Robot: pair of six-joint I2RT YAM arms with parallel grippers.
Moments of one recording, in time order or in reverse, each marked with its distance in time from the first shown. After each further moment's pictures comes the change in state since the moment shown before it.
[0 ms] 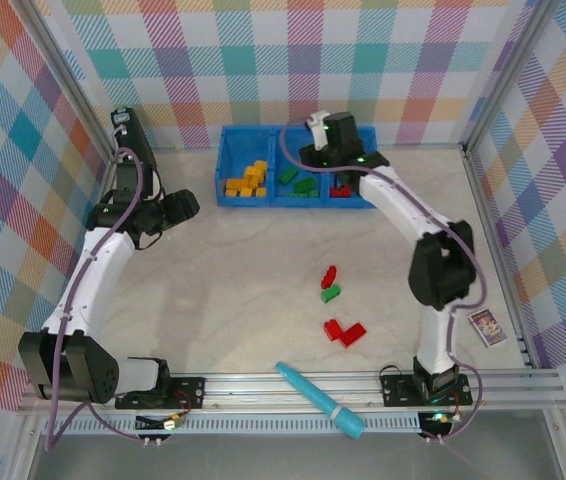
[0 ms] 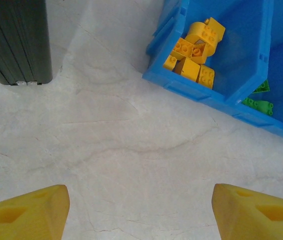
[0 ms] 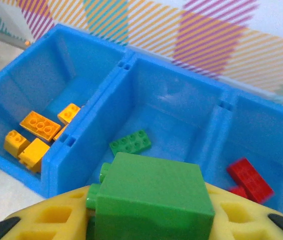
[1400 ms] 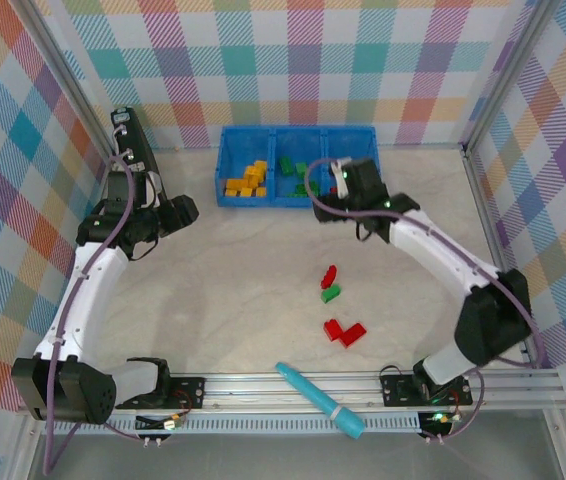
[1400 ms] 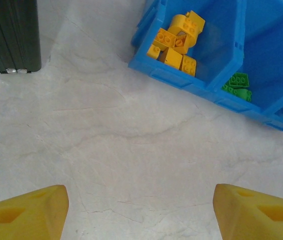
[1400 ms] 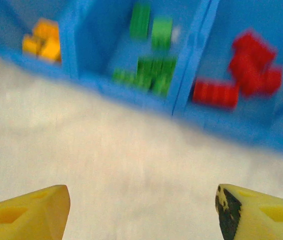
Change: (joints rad) left arm 0.001 -0.092 -0.028 -0.038 0.063 0.004; right arm 0.066 -0.545 -0.630 -0.154 0.036 0.263
